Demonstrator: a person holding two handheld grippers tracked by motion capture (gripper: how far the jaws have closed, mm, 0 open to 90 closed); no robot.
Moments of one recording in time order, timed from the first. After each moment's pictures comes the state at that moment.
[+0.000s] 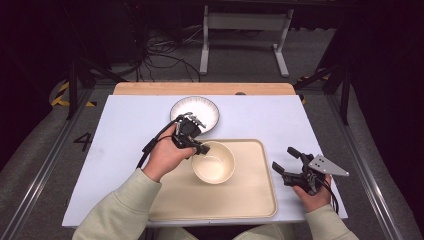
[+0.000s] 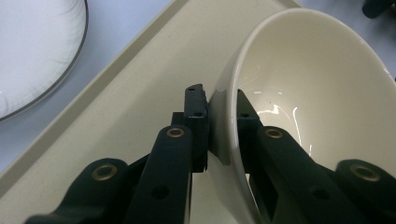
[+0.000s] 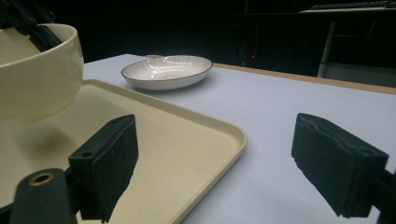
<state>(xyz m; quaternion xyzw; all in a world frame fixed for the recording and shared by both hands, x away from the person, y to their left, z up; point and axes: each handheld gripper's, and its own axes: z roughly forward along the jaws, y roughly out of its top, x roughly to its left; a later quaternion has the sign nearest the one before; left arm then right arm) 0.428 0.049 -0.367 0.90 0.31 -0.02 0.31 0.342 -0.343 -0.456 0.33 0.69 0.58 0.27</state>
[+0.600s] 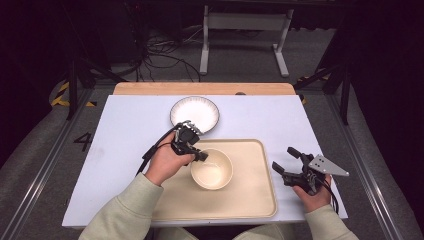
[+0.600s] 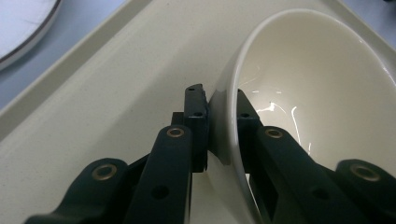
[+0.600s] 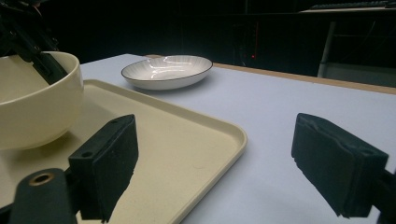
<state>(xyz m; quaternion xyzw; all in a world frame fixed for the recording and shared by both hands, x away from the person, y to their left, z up) 0.425 0.052 -0.394 0.90 0.32 -0.03 0.30 0.342 -0.343 -0.456 0.33 0.69 0.58 0.27</state>
